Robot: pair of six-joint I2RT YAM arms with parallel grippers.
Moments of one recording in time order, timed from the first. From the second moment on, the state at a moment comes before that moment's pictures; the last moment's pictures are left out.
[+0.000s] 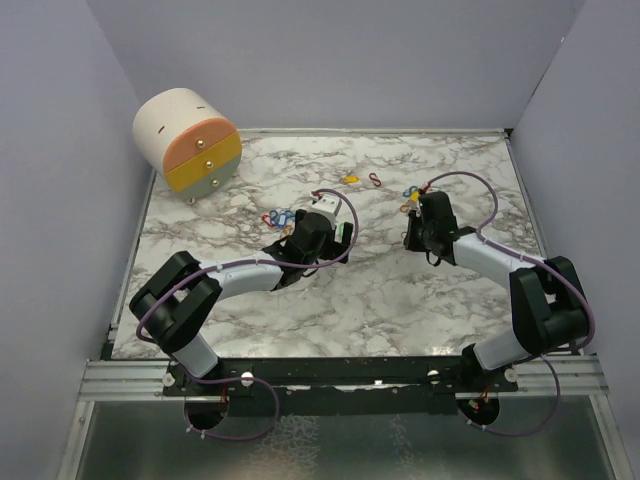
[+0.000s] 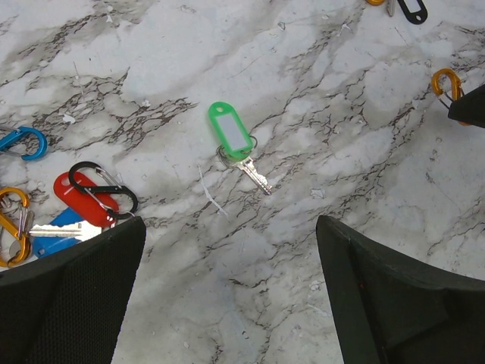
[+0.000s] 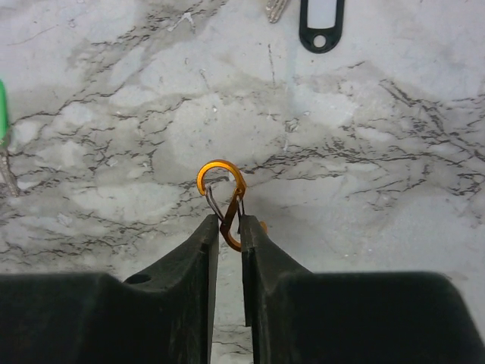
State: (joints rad) left arm -0.80 1.61 0.82 0.27 -0.25 -0.33; right arm 0.32 1.50 0.78 -0.11 0.09 0.32
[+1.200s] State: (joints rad) left arm -0.70 1.61 0.74 0.57 0.21 -0.46; right arm 0.47 1.44 0.72 0.13 -0.24 0.22
